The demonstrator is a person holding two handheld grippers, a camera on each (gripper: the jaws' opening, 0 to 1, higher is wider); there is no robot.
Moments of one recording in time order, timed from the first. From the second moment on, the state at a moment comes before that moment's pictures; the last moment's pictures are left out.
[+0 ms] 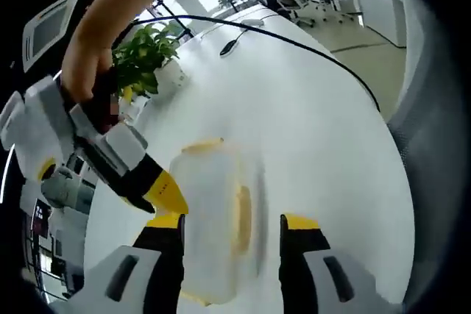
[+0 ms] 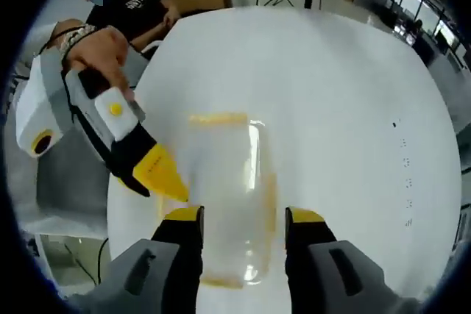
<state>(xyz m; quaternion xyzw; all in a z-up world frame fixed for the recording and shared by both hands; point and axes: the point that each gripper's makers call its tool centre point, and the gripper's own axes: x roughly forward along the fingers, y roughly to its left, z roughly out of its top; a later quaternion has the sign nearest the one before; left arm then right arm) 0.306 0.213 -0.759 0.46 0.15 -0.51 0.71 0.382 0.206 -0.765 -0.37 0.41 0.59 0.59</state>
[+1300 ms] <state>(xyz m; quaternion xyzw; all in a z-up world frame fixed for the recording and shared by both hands) 0.359 0.251 -0.789 0.45 0.31 -0.56 0.63 0.342 0.164 -0.792 -0.35 0.39 0.59 0.61</state>
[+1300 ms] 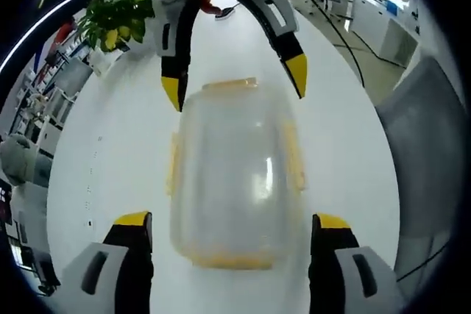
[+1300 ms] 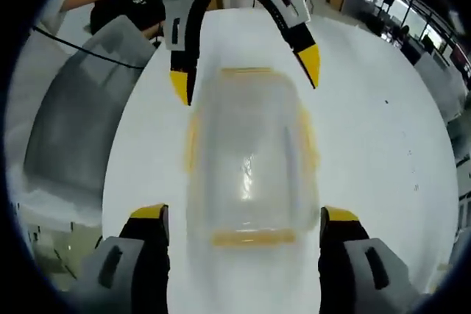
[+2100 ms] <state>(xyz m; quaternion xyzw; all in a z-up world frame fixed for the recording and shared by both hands) 0.349 0.265 -0.801 0.43 0.33 -0.57 0.61 0.344 0.177 -0.796 -0.35 0.38 0.59 0.63</state>
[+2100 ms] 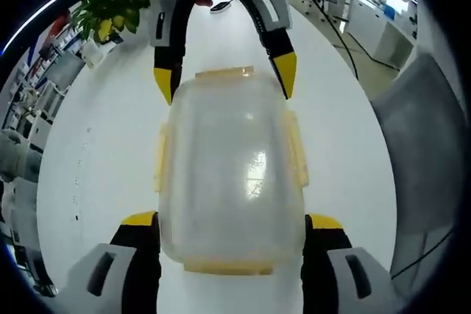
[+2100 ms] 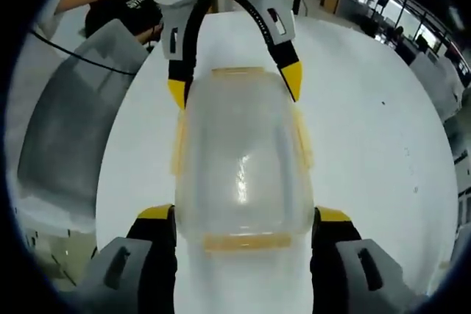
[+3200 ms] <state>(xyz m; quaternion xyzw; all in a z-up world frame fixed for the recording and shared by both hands) 0.319 0.358 -0.801 0.42 0.34 -0.56 0.63 0.317 0.270 -0.799 -0.37 0.39 0.58 0.61</state>
